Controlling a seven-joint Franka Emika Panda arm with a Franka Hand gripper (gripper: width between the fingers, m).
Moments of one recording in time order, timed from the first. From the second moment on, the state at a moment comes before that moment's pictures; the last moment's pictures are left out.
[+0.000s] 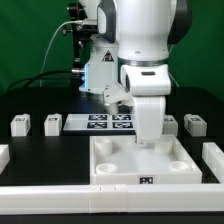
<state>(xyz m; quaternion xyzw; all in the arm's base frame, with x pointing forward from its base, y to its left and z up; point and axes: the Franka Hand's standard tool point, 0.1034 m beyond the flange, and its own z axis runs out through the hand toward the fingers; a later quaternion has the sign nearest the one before) 0.478 0.051 0.012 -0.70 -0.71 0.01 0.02</state>
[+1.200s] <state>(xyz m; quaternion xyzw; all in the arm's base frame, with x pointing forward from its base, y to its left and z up) 0.497 0.080 0.016 -0.71 -0.70 0.02 0.02</state>
